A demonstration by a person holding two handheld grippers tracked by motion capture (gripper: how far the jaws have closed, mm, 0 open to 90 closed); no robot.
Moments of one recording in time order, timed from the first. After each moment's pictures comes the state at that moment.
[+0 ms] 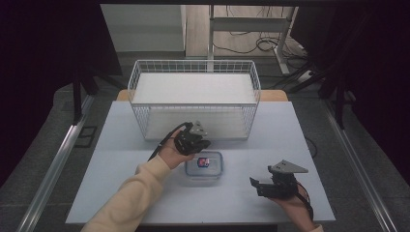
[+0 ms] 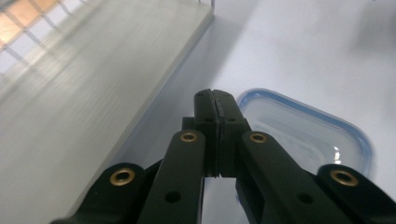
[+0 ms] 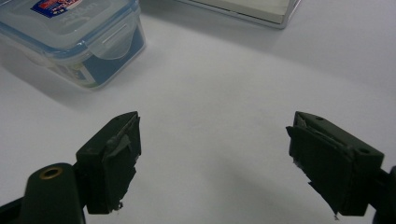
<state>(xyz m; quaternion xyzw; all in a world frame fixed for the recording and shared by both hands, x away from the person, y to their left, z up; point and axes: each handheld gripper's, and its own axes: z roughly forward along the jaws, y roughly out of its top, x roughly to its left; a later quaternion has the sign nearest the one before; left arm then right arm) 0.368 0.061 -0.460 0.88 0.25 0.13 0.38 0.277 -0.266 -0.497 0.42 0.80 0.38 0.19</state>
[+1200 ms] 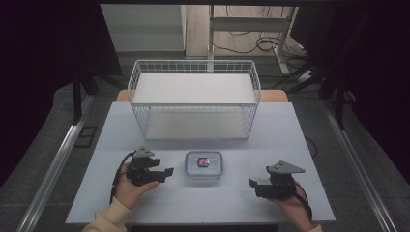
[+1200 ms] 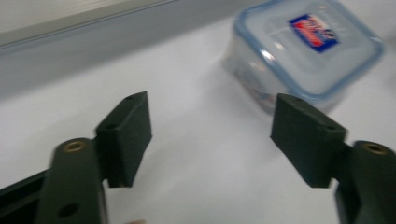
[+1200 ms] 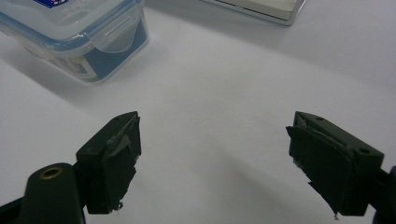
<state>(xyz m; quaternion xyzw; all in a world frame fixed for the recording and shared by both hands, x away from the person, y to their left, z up) 0.279 0.170 -0.501 0.77 0.49 0.09 0.40 0.277 -0.261 -0.500 0.41 0.81 0.38 0.19</state>
